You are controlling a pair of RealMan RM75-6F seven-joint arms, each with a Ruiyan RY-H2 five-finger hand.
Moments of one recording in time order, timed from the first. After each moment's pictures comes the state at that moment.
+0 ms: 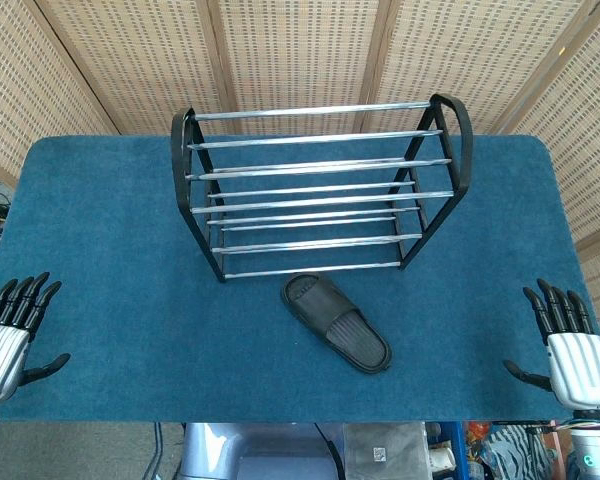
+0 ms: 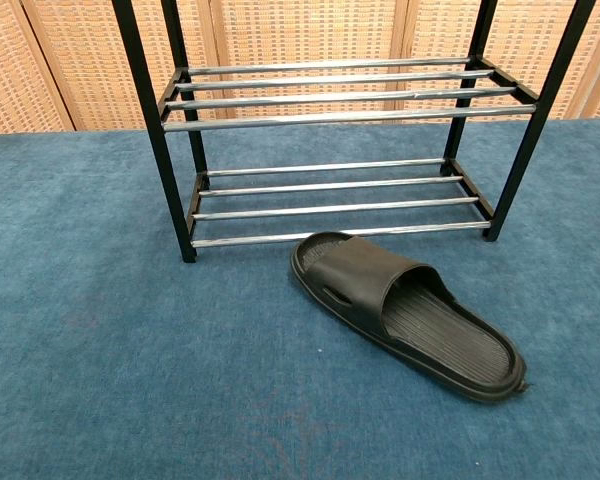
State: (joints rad) left arm -0.09 -1.11 0.01 -1.62 1.66 1.56 0.08; right arm 0.06 -1.10 0.06 -1.70 -1.54 1.53 -0.10
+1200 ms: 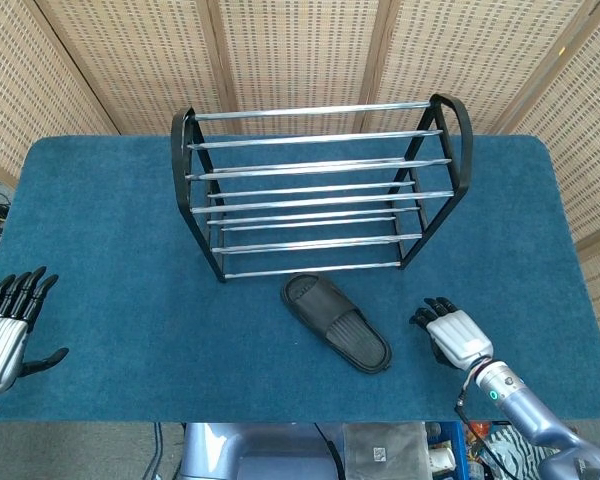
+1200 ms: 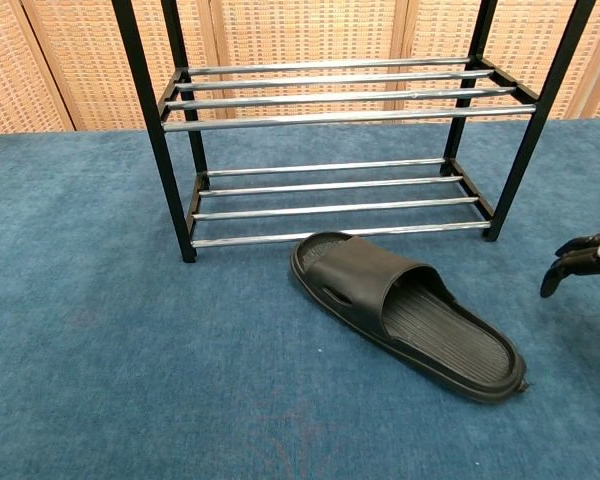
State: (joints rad) left arm -0.11 -1.10 -0.01 -1.64 1.59 1.50 0.06; right arm 0.49 -1.18 0.03 -1.65 -1.38 0.79 -0.27
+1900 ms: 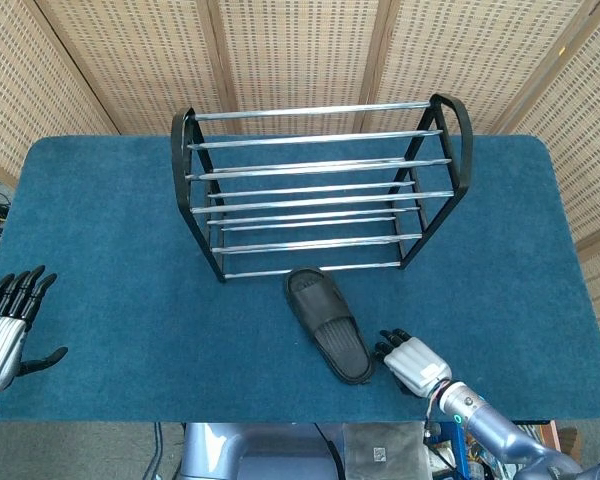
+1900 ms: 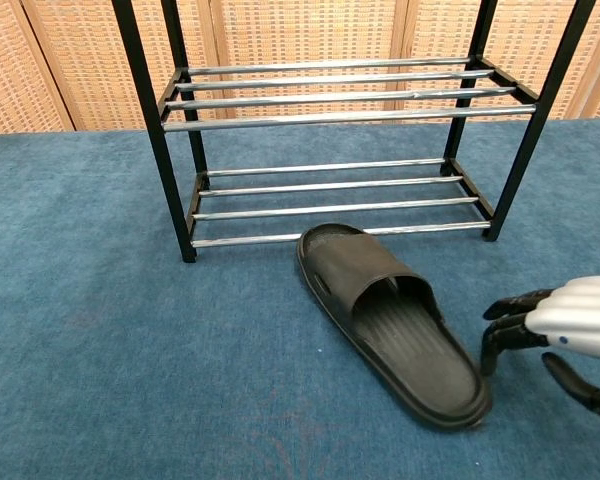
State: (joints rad) left arm -0.12 -1.09 -0.01 -1.64 1.59 1.49 0.04; right arm 0.57 -1.21 -0.04 -1.84 -1.33 0.73 -0.46
